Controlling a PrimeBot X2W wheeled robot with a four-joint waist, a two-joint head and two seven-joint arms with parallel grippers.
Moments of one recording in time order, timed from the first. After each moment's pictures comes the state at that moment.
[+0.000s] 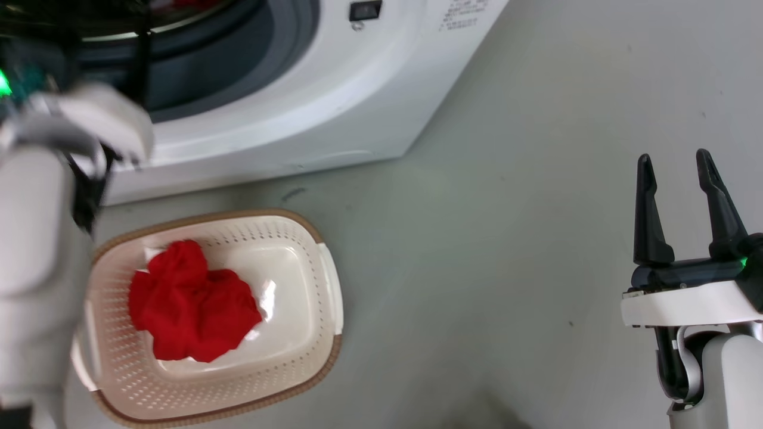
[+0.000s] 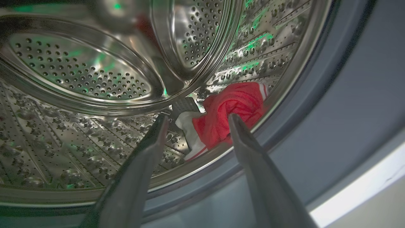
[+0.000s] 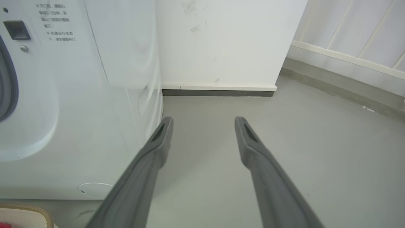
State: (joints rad) left arm -0.80 0.44 -0.18 0.46 -0.16 -0.12 -0.09; right arm -0.22 -0.05 -0.08 0.01 0.06 0.13 -0.26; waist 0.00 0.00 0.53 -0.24
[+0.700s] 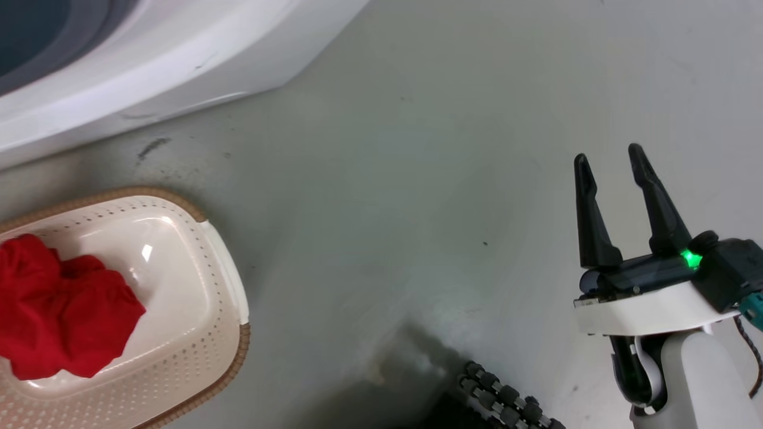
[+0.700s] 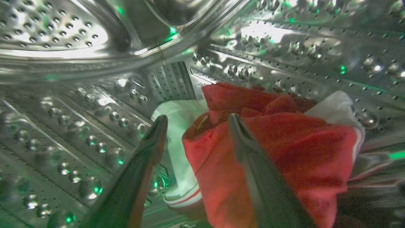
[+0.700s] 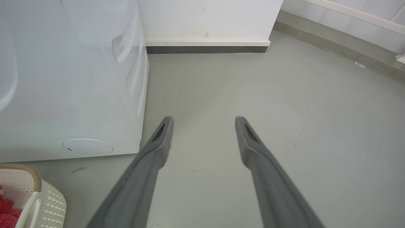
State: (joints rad) left arm -1.56 0.62 -0.37 0.83 -0.34 -0.13 0.52; right arm -0.24 -0.05 0.08 -0.01 0.19 0.13 -0.26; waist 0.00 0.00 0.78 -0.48
